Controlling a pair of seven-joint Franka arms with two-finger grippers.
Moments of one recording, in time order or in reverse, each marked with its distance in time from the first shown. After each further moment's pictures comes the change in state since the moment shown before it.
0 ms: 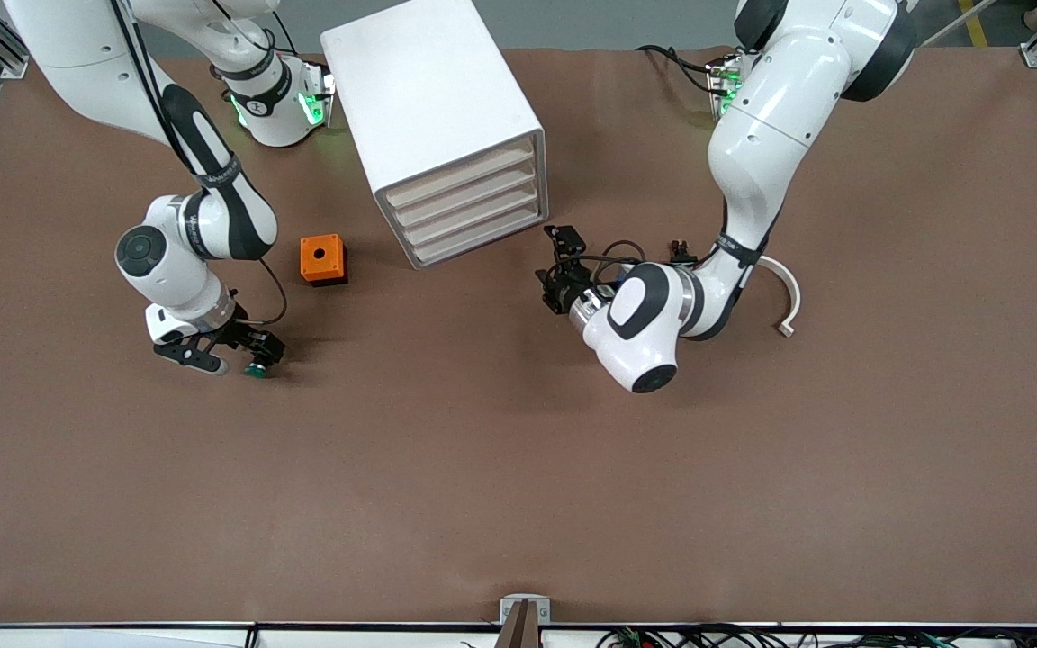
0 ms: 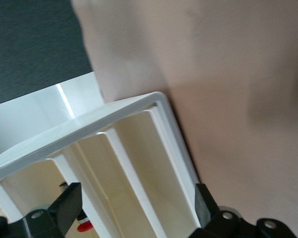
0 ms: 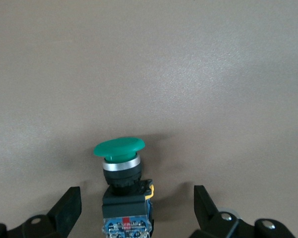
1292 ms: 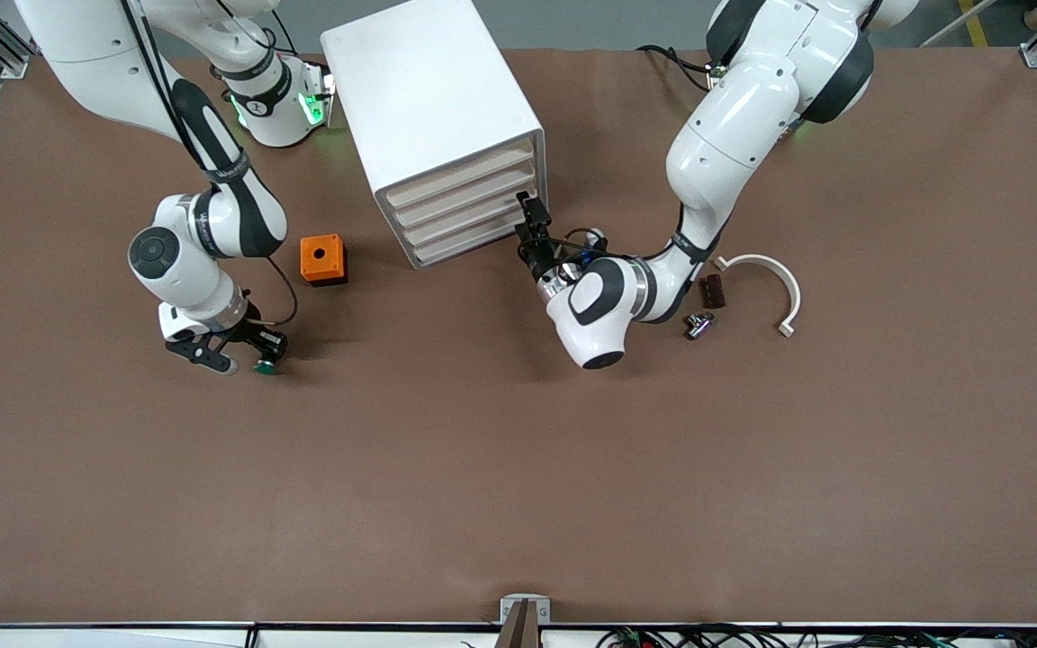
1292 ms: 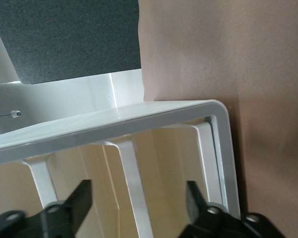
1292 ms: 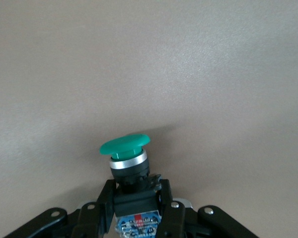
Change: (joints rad) left arm -0.079 0.110 -0.021 0.003 -0.107 -0.071 -0.165; right arm 0.040 -0.031 0.002 0.035 0.000 -0.129 0.116
